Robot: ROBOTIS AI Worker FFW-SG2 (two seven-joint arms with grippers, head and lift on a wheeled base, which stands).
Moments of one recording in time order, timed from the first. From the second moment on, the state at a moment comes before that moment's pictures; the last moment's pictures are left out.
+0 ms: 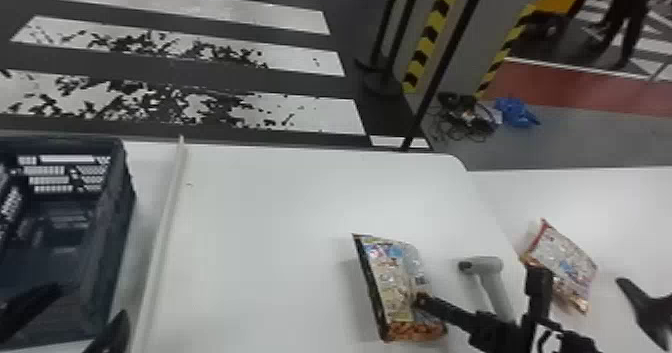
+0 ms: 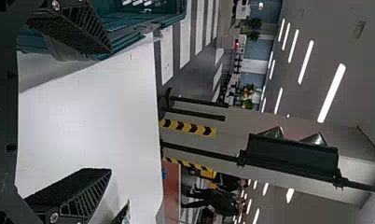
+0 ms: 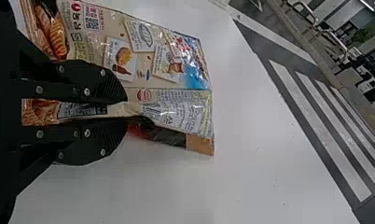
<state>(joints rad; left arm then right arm) 0.69 0.21 0.09 -2.07 0.28 0.03 -0.51 0.28 -0.18 -0.54 -1.69 -0.27 0.86 0.82</state>
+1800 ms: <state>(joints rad) 0.69 0.21 0.07 -2.04 0.26 0.01 -0.51 -0.20 -0.48 -0.80 -1.23 -0.23 0.80 0.50</state>
